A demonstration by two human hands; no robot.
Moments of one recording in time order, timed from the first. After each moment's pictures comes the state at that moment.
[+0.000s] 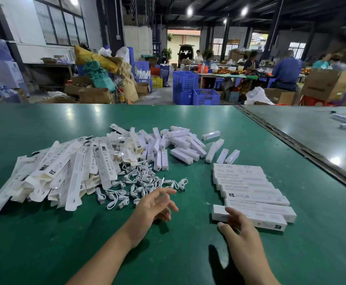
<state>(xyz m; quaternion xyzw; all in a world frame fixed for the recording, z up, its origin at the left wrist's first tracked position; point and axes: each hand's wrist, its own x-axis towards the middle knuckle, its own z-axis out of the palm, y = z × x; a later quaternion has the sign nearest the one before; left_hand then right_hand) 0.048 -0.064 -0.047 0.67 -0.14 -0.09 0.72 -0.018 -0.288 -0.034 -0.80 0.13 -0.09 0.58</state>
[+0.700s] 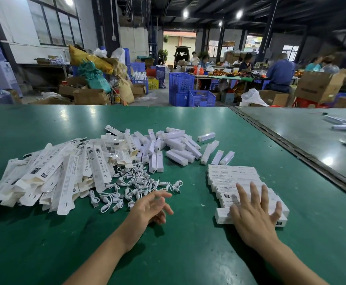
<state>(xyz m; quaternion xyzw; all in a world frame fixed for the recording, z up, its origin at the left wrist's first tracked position) 0.050 -0.065 -0.048 0.68 -0.14 -0.09 0.72 0.044 -0.351 -0.050 -0.98 0.10 -0.09 0.11</state>
